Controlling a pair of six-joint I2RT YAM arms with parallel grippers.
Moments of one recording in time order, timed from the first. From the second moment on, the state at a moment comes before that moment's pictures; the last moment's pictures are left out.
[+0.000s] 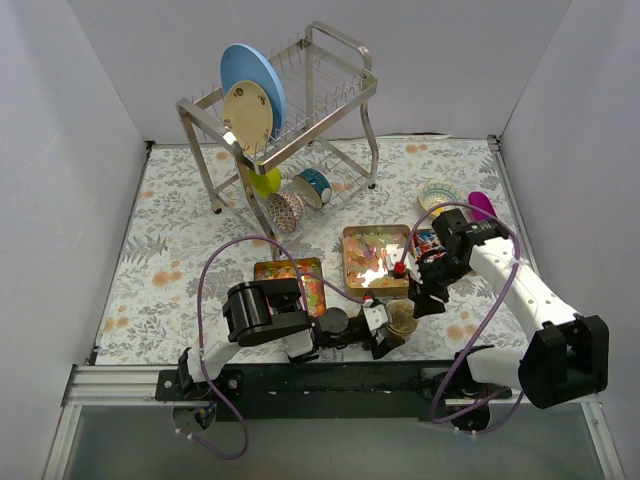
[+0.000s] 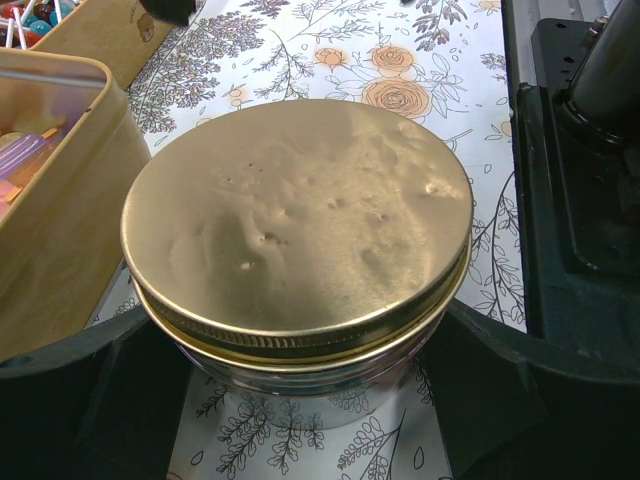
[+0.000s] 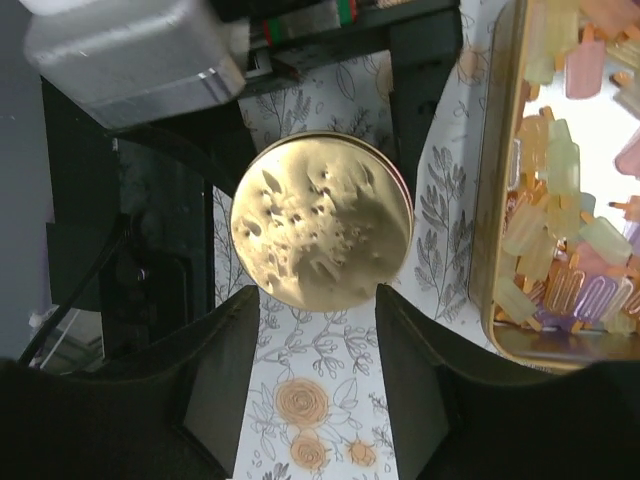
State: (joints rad) left arm -1.28 2.18 0.66 1.44 0.06 0.01; right arm 0.30 1.24 0.96 -1.30 -0.69 -1.31
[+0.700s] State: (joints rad) left arm -1.28 2.18 0.64 1.44 0.04 0.00; right arm 0.51 1.22 0.79 -1.04 -0.76 -1.22
